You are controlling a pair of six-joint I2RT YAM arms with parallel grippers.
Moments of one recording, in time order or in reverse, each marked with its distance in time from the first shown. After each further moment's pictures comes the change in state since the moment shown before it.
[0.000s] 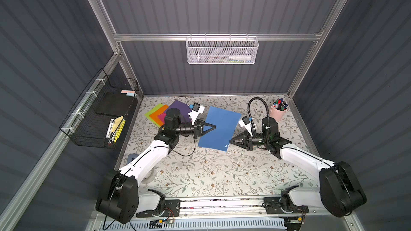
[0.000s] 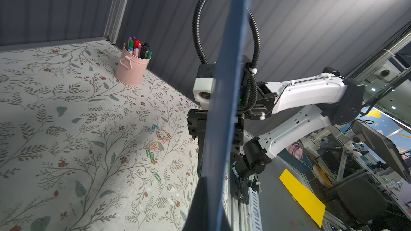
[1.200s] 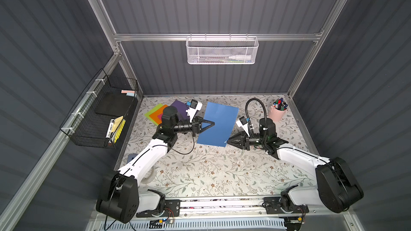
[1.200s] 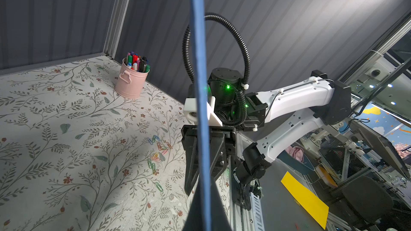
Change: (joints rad) left arm 0.012 0.003 0.017 0.064 0.034 -0.028; right arm 0.048 0.033 -0.008 0.114 0.037 0.050
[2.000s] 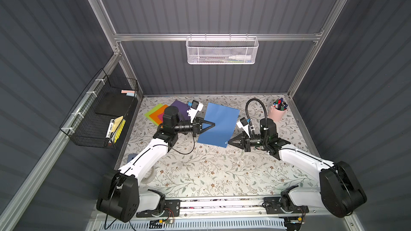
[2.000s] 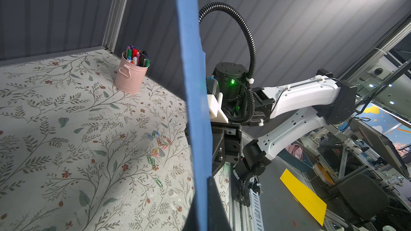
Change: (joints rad) left arm 0.001 0.009 0.008 -0.051 0.000 0.029; right arm -0.003 -0.043 0.002 -0.112 0.023 -0.089
